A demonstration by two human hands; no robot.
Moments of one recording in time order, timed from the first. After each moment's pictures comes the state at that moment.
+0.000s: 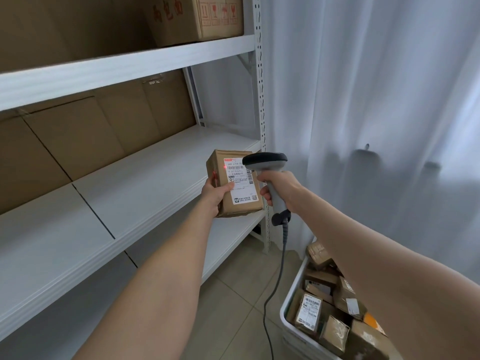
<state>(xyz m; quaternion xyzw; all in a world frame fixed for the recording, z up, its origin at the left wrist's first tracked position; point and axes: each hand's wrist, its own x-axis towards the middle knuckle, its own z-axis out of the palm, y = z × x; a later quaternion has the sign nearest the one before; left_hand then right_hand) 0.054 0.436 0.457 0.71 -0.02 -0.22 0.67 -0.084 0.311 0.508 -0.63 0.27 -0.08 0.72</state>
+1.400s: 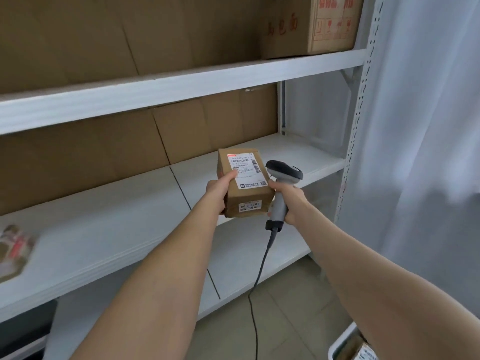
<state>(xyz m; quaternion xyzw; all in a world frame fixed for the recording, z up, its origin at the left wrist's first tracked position) 0.077 0.594 0.525 0.71 0.15 -0.13 0.68 0.015 0.437 0.504 -0.58 0.24 -0.01 0.78</state>
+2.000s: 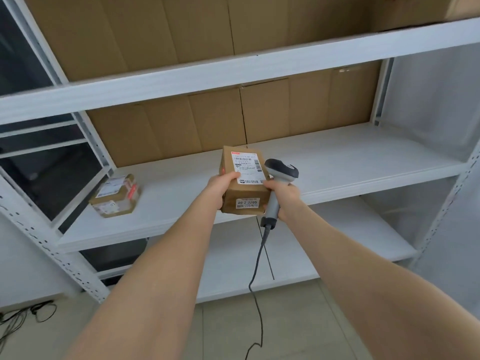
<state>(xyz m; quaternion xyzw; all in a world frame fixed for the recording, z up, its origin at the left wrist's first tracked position) 0.029 0.763 0.525 0.73 0.26 -0.02 0.64 0.039 0.611 0.485 -0.59 0.14 0.11 0.78</state>
